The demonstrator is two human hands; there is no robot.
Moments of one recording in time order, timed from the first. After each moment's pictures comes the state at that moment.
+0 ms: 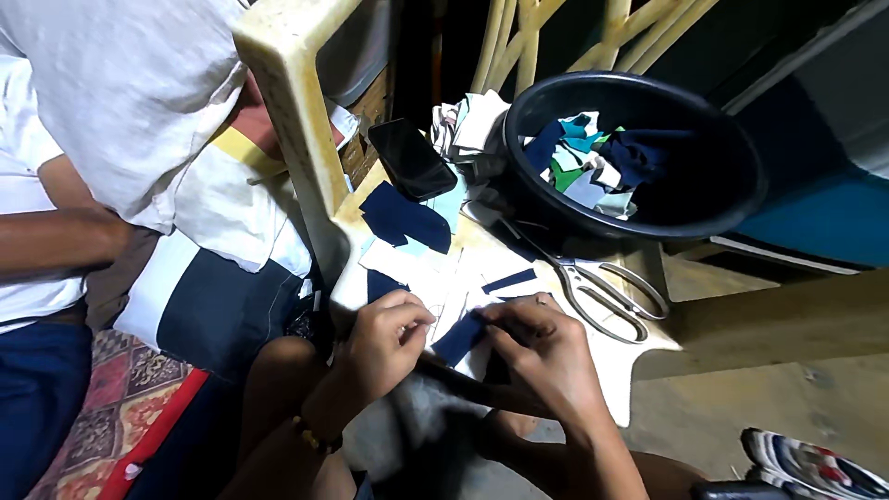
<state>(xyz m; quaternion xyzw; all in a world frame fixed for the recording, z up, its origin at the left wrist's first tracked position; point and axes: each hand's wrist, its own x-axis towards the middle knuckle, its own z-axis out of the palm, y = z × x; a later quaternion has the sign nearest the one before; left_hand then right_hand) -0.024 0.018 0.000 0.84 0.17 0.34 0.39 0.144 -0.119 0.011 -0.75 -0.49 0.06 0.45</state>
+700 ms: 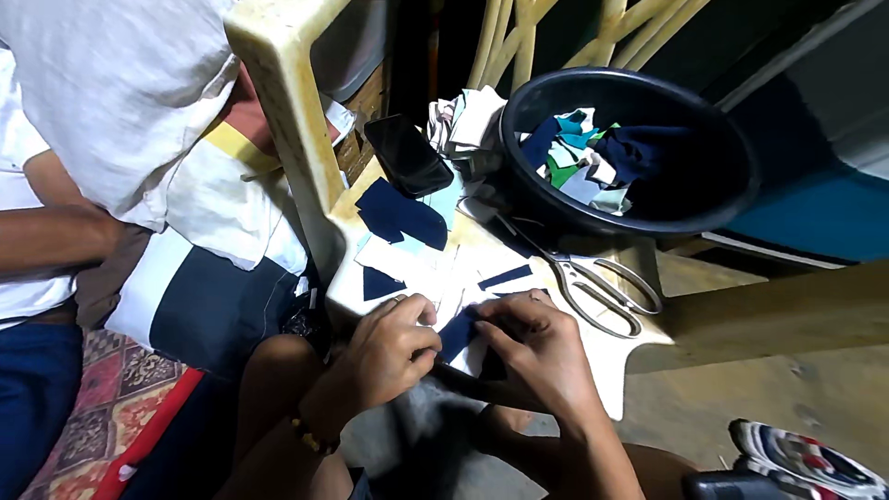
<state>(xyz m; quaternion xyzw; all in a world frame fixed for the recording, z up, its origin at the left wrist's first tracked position) -0.026 0.017 0.003 0.92 0.09 0.24 0.28 0.145 -0.119 0.010 -0.74 -0.50 0.07 0.45</state>
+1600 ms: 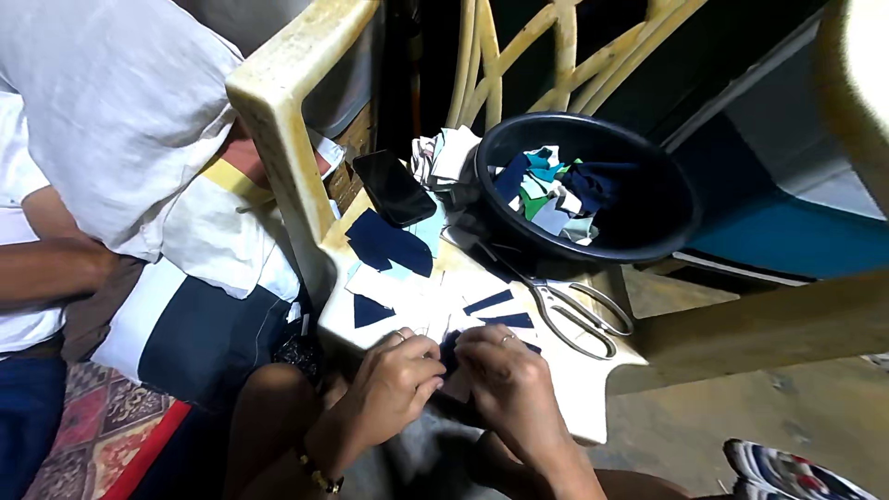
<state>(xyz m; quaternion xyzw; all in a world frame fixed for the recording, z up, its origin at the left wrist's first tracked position) -0.016 0.005 -0.009 0.91 0.06 0.29 0.28 0.126 -0.117 0.014 -0.69 -0.59 -0.05 0.42</state>
